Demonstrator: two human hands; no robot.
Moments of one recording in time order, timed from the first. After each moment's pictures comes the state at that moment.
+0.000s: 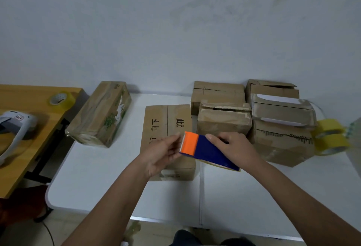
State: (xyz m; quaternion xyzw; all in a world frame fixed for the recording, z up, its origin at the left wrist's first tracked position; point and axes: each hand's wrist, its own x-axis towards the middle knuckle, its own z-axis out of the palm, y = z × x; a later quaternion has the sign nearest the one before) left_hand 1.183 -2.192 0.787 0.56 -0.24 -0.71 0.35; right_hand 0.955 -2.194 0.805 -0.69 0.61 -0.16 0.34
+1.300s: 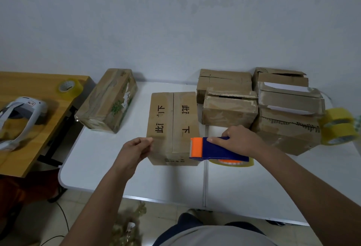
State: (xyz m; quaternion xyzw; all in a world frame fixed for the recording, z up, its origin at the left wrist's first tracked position) left_hand 1.265 -2.140 0.744 0.66 -0.26 -0.57 0.41; right_hand 0.950 -2.203 0.784 -0.77 0.58 0.03 0.28
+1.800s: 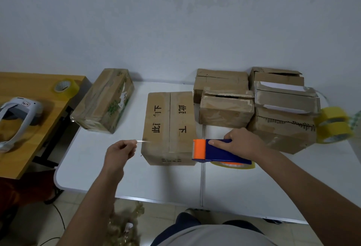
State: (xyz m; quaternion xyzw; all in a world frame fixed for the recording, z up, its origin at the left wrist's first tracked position) left_hand 1.282 -2.137 0.731 0.73 -0.25 -0.43 0.46; right_hand 0.934 -2.198 0.773 -0.75 0.60 0.03 0.27
